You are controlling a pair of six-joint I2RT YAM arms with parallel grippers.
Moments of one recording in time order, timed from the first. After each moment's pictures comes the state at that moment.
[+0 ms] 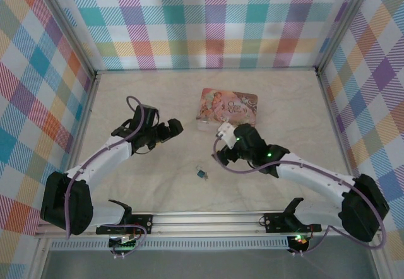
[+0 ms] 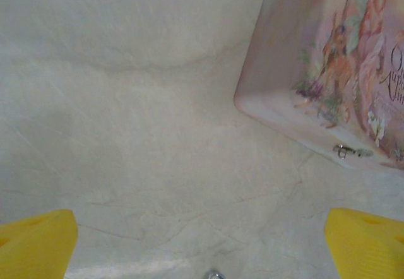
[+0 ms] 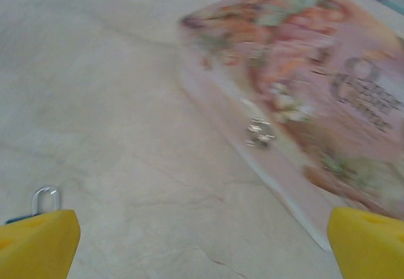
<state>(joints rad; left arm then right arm) -0.36 1.30 0.93 -0.50 0.13 -0.73 0.72 1.12 0.70 -0.20 0.09 -0.06</state>
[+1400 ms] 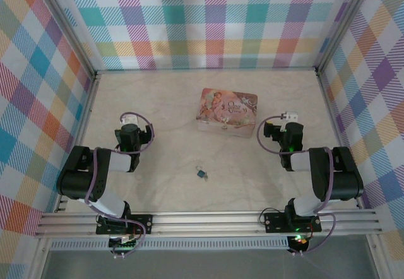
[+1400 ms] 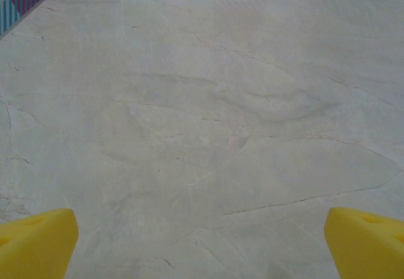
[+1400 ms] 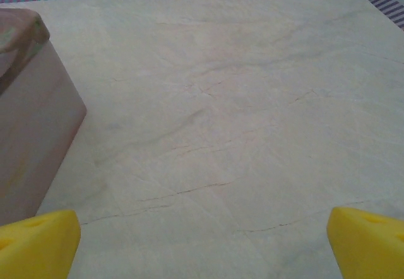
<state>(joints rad) -0.11 1.57 0.40 0.72 -0.29 -0.13 0.04 1.54 0.37 0.75 0.08 0.07</state>
